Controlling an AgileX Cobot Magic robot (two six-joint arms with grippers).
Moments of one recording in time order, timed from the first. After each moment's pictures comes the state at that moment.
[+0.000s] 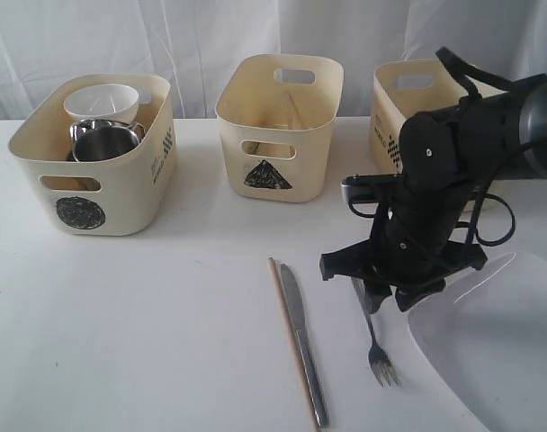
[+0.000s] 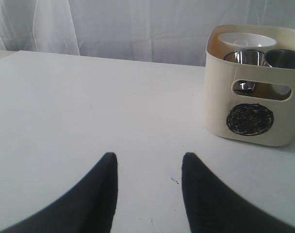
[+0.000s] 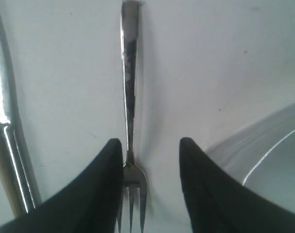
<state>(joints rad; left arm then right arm) 0.19 0.00 0.02 -0.11 0.19 0.06 0.31 1.80 -1.10 0.03 0.83 0.29</state>
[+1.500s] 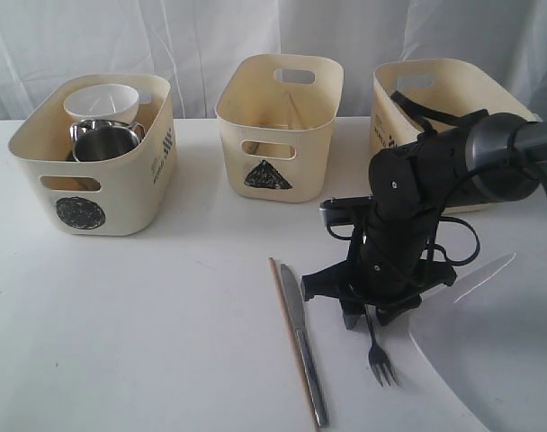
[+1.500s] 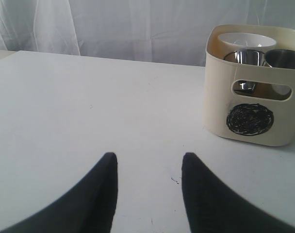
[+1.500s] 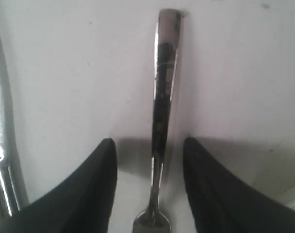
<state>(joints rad) 0.19 0.00 0.02 -0.11 0.19 0.06 0.35 1.91 -1.10 0.04 0.72 0.29</state>
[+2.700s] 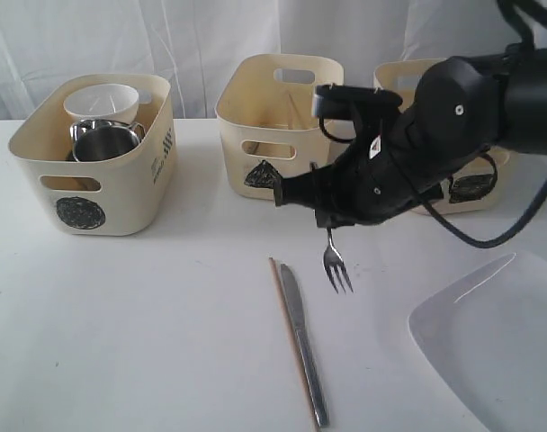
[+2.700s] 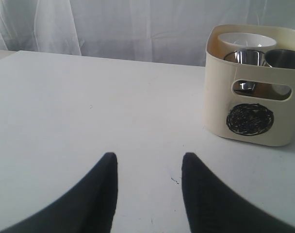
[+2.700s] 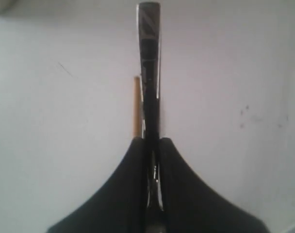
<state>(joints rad) 0.19 0.00 0.02 -0.11 0.19 0.06 0.39 1.60 -1.10 0.14 0.55 0.21</state>
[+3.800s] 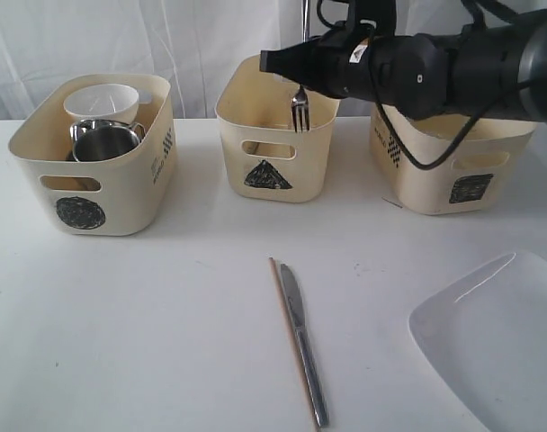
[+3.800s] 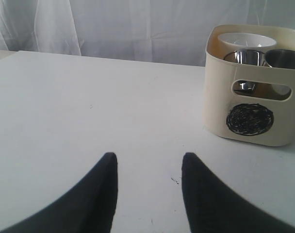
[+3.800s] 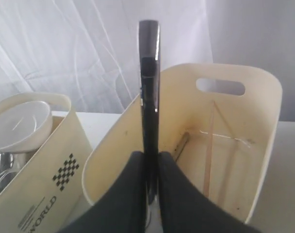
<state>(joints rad) 0.19 0.00 0.02 -0.11 0.19 0.06 0.31 1.80 -1.31 0.14 -0.11 0.09</state>
